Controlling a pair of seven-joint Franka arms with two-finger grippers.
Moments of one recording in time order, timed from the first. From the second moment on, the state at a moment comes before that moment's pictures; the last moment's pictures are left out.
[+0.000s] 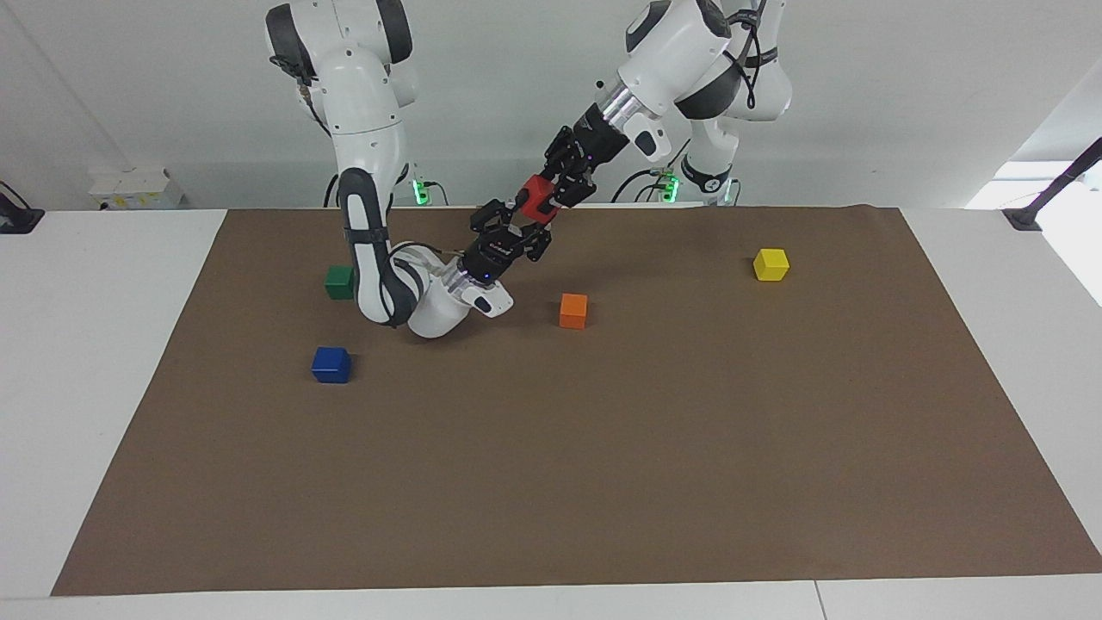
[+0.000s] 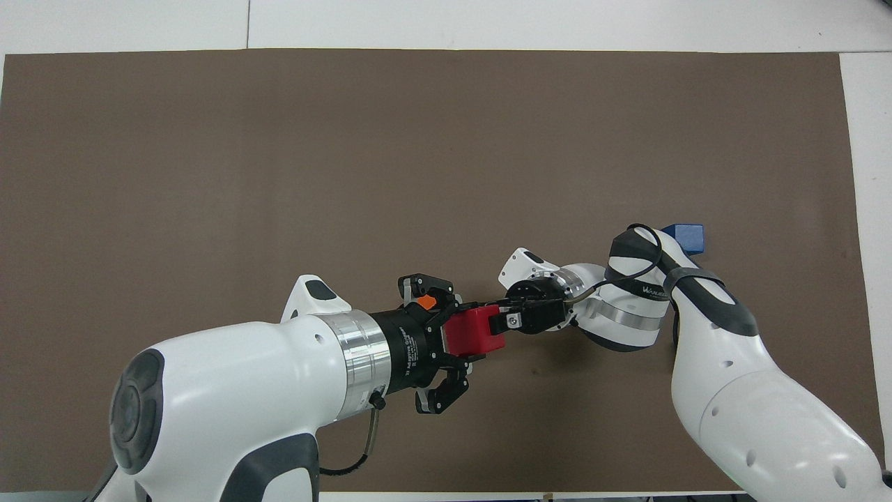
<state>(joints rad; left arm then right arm) -0.37 -0.25 -0.33 -2.14 -0.76 2.30 -1.94 0.33 0.51 -0.03 -2.20 2.08 0.82 -1.14</state>
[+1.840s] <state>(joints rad) 0.20 -0.15 -0.31 -1.93 -0.09 1.84 -0.56 0.12 0.18 -0.04 -2.13 1.92 1.19 -0.61</state>
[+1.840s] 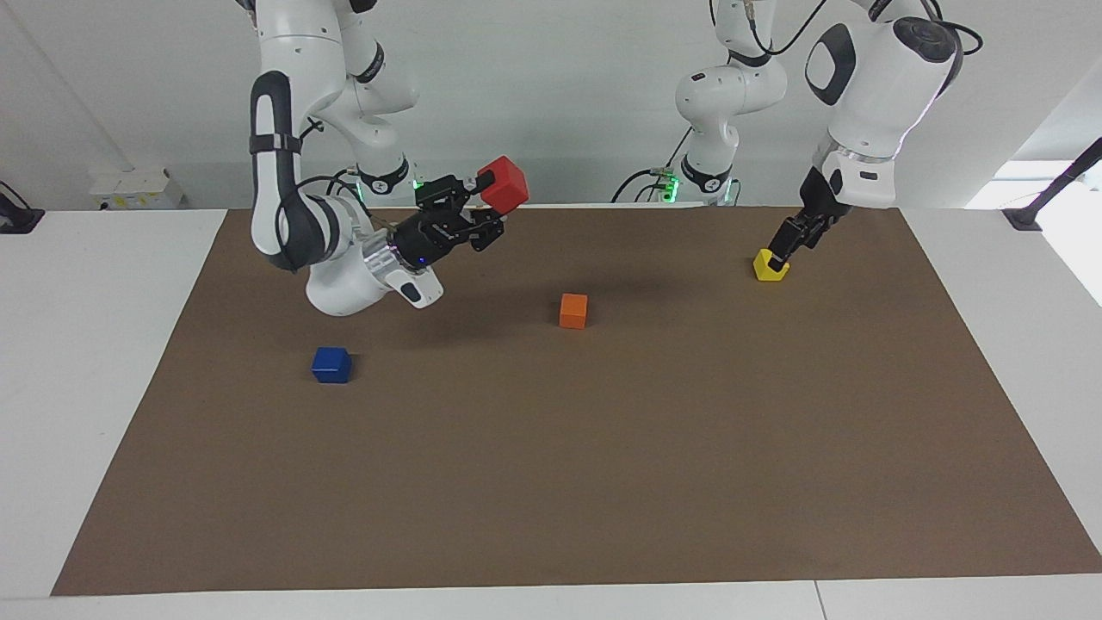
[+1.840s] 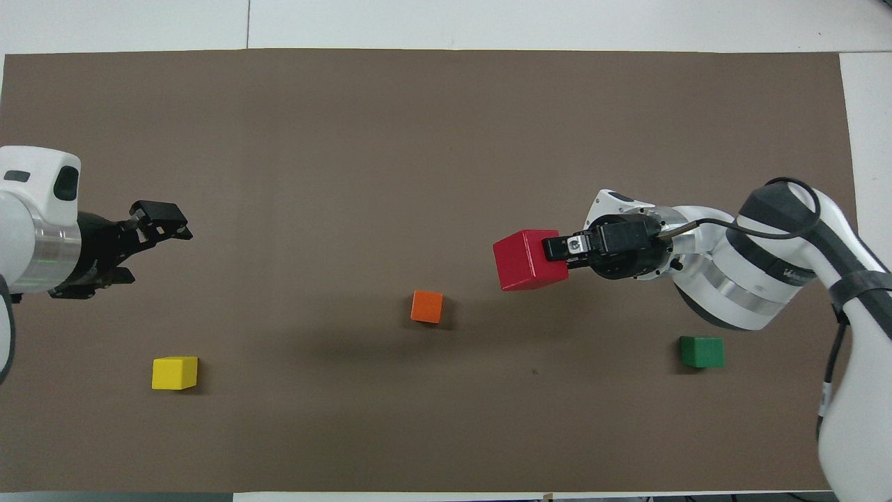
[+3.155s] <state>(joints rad) 0.06 0.01 -0.20 -1.68 0.02 1.67 -0.27 0.07 -0.08 -0.02 -1.73 0.28 1.56 0.03</state>
